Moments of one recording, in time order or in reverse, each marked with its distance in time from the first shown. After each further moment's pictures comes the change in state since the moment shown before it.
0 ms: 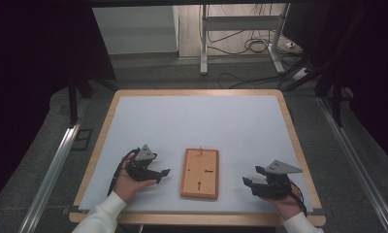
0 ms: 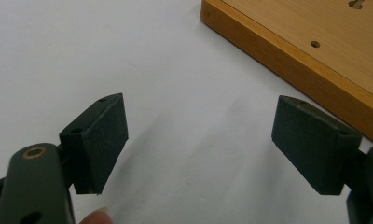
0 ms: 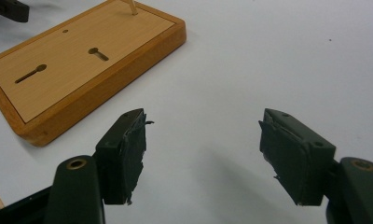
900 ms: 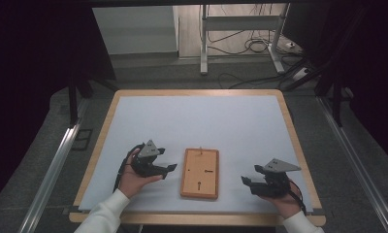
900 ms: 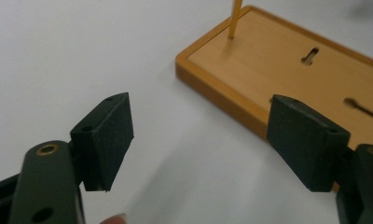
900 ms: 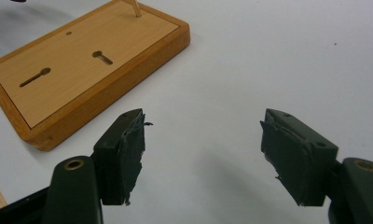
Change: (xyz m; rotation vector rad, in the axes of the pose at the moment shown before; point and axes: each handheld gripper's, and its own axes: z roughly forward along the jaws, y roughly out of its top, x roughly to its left) left arm -0.013 0.028 -0.004 -0.099 -0.041 0.048; right arm 0.002 0.007 -0.001 0.009 0.000 -0.005
